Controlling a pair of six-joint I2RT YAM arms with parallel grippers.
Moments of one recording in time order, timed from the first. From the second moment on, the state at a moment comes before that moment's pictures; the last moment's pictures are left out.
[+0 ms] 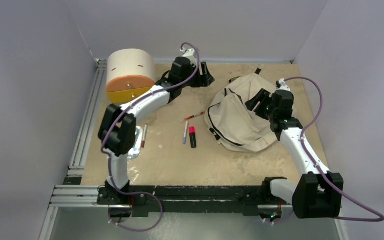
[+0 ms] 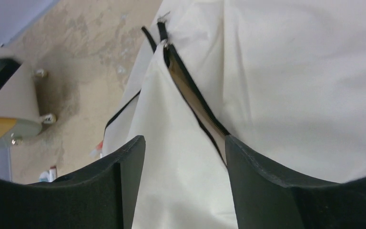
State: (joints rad) left arm -0.57 2.03 1.65 0.03 0.15 -0.55; right arm 0.02 1.15 0.77 -0.17 -0.17 0.57
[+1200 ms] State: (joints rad) left arm -0.63 1.52 1.06 -0.21 0.15 -0.67; right arm 0.20 1.69 1.34 -0.49 0.24 0.37
